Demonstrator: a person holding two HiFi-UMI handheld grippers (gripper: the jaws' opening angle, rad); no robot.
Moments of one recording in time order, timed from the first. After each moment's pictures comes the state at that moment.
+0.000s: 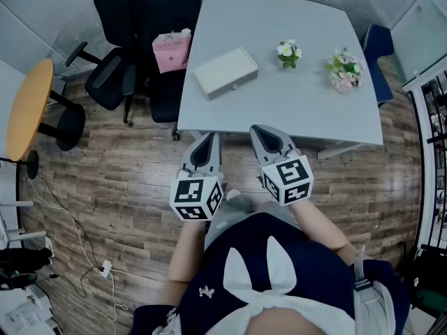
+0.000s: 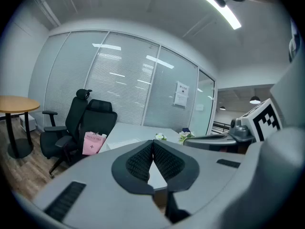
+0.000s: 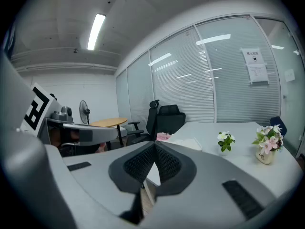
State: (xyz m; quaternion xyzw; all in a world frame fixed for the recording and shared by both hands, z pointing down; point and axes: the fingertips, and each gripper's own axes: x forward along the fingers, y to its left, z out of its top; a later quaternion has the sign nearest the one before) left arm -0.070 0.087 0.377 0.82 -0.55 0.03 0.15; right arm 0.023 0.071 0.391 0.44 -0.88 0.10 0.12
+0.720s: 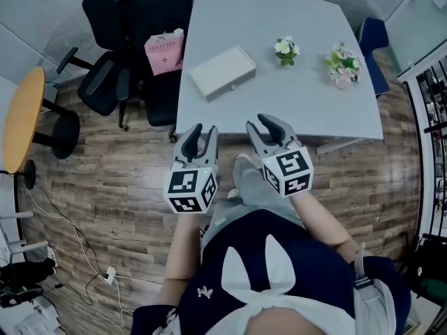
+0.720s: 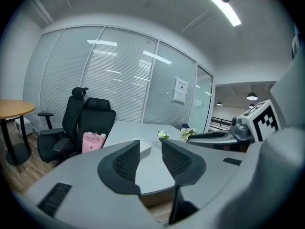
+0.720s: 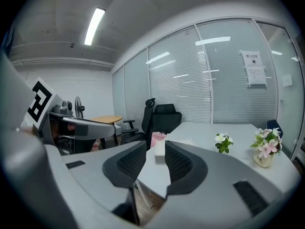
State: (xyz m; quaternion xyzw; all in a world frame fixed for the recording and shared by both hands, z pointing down) left arm -0.091 0.054 0.385 0.83 -0.54 0.06 0.15; right arm 0.018 0.040 0.401 0.46 -0.87 0.09 0.13
